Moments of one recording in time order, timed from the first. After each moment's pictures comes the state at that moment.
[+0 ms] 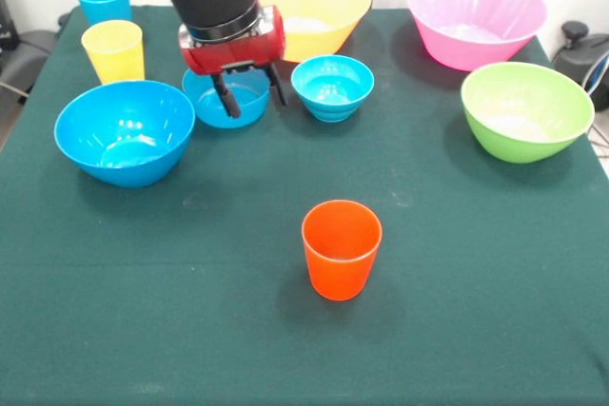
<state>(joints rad) -0.79 -0.50 0.51 1.63 -0.34 0.69 1.59</state>
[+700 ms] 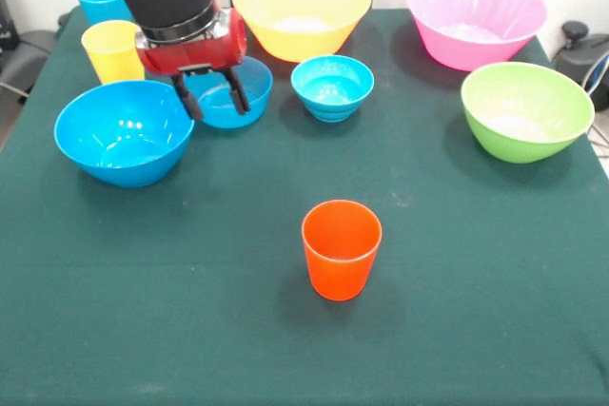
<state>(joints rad) -0.83 -0.50 0.51 1.58 -0.34 0.72 1.59</state>
